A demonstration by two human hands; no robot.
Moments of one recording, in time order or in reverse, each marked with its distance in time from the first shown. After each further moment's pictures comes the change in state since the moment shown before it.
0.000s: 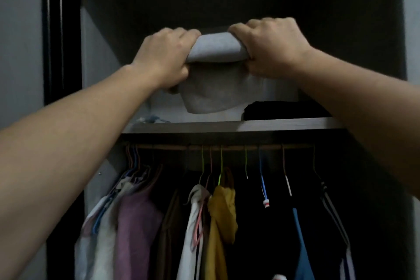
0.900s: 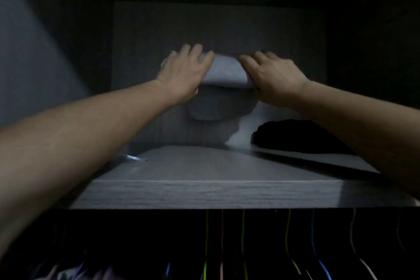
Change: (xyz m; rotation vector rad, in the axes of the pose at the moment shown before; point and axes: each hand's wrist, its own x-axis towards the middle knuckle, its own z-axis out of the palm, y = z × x) left_hand 0.121 -0.095 0.326 0.109 -0.059 0.104; right_hand 0.113 0.003 0.303 -0.066 -0.334 0.097
